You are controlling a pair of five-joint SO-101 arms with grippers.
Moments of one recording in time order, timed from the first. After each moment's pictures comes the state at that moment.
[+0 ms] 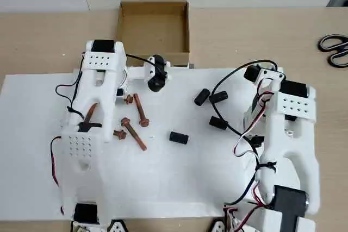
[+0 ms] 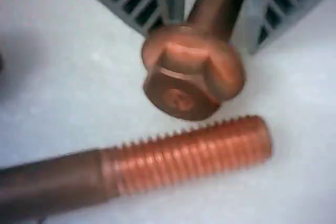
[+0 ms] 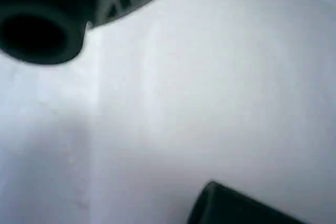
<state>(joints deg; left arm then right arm) 0.2 48.5 -39.4 97.9 -77.7 9.8 -9.8 23.1 85.5 9.9</state>
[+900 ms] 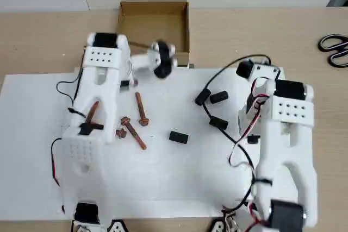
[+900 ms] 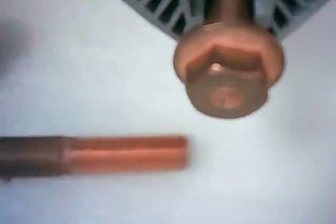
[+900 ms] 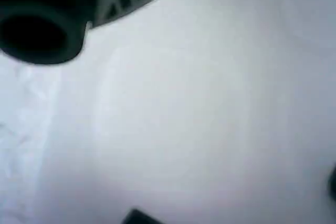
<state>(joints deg) 2.2 40.9 -44.4 99.4 -68.2 5.4 -18.2 20.0 91.8 10.1</state>
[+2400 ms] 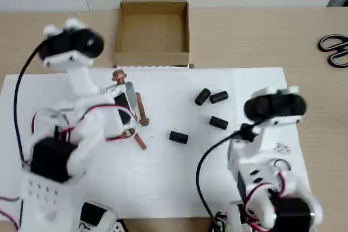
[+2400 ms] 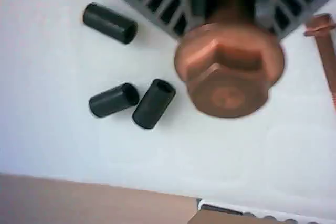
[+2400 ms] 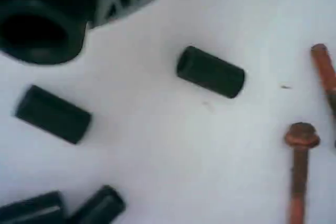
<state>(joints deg) 14.2 -47.7 18.2 80.7 34.2 -7.3 -79.9 43.9 87.6 -8.2</state>
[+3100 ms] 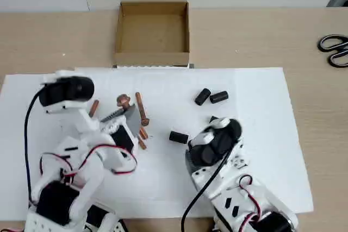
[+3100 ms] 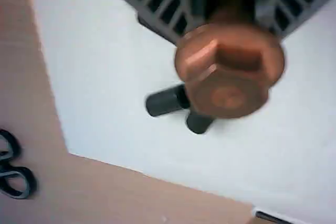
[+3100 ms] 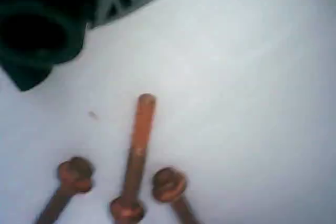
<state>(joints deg) 19.0 -73.5 45.8 69.7 42.5 -37.4 -103.0 65.6 78.8 -2.9</state>
